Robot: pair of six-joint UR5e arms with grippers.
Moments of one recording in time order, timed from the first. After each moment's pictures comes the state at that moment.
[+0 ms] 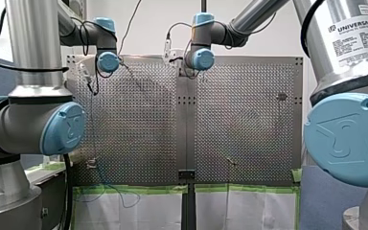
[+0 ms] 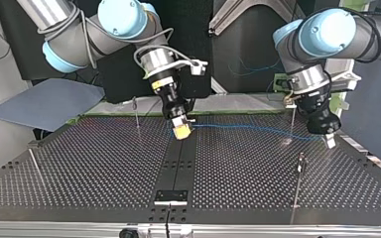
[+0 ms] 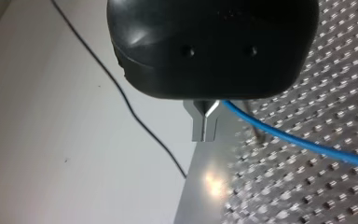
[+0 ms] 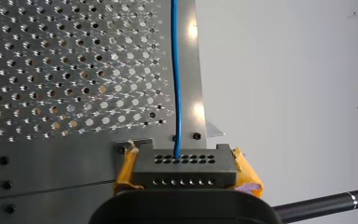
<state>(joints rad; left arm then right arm) -0.05 -1.43 -1.93 -2.62 -2.01 -1.87 2.37 -1.27 1.47 -0.45 1.60 1.59</state>
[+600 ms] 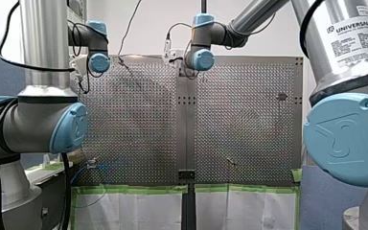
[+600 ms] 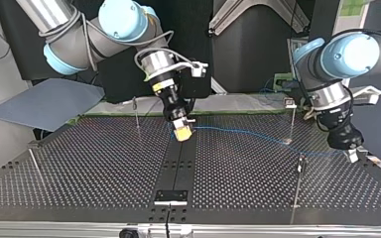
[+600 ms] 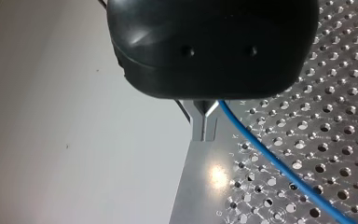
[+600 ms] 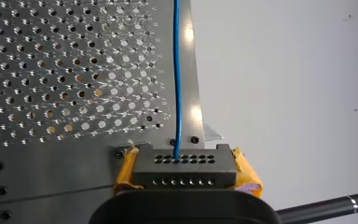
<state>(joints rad) 0.08 -1.49 -1.88 -2.62 -1.91 -1.87 2.37 -1.26 1.46 -0.45 1.58 1.59</state>
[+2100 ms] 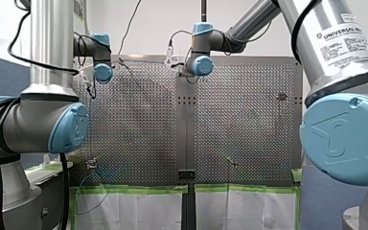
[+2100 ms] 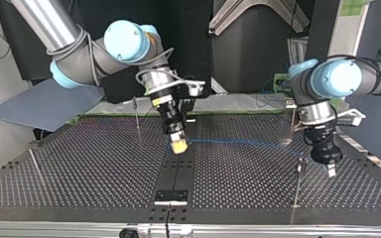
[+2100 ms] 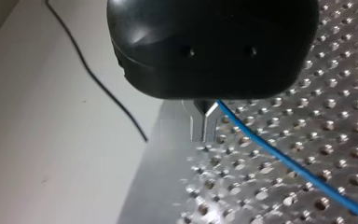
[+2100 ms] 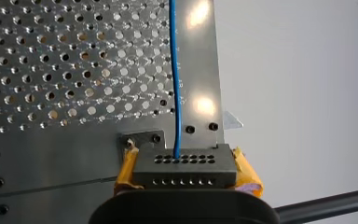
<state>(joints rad) 0.08 -1.62 -1.82 -2.53 -1.78 -1.87 2.34 -1.18 1.38 -0.45 1.59 1.59</state>
